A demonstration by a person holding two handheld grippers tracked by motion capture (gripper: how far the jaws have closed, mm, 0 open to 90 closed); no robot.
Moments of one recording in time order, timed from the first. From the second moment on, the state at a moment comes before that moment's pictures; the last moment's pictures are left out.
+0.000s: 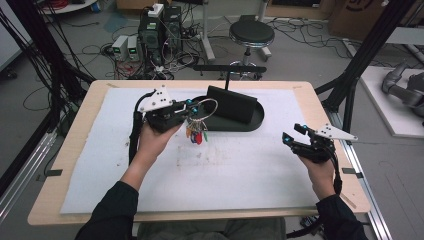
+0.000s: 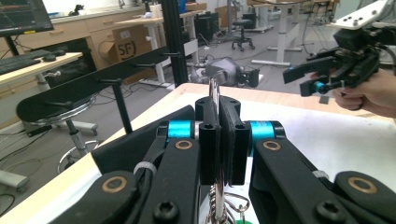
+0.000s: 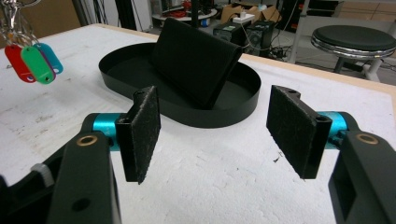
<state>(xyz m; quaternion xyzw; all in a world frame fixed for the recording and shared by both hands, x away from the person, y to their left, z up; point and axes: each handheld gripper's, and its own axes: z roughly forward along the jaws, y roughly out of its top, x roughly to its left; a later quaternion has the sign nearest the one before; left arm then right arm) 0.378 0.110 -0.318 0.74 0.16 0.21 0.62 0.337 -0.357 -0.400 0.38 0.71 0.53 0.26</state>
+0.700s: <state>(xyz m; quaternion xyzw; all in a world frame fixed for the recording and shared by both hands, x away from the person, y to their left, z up) 0.422 0.113 -0.309 0.73 0.20 0.22 0.61 0.338 -0.357 -0.400 0.38 0.71 0.52 0.26</state>
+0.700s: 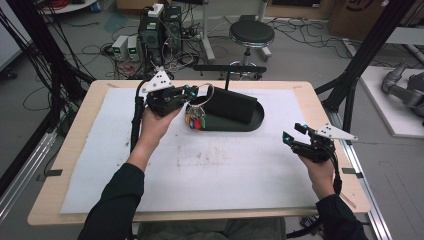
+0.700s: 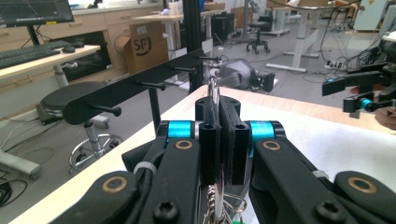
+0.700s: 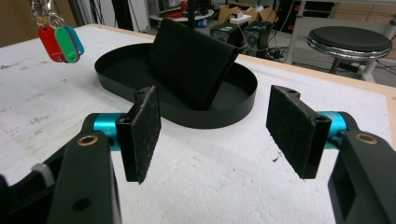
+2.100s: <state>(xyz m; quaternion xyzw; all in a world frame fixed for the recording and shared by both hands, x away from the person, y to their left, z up) 0.477 0.105 -0.318 0.73 0.26 0.24 0.59 0.338 -0.358 -0.400 0.38 0.71 0.53 0.26</state>
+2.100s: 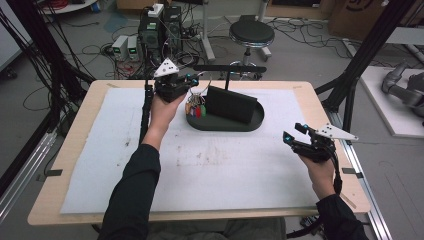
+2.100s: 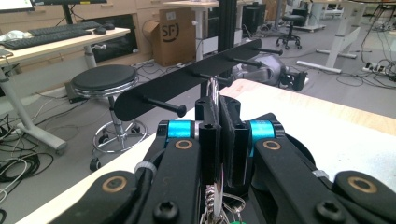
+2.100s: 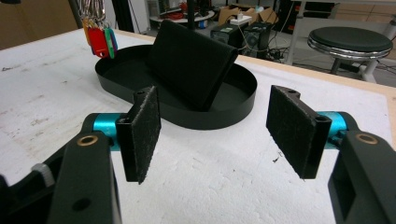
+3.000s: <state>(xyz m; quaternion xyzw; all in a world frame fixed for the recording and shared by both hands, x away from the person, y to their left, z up) 0.494 0.109 -0.332 0.72 0.29 0.23 0.58 0.339 -0.358 -0.400 0.38 0.71 0.53 0.26</state>
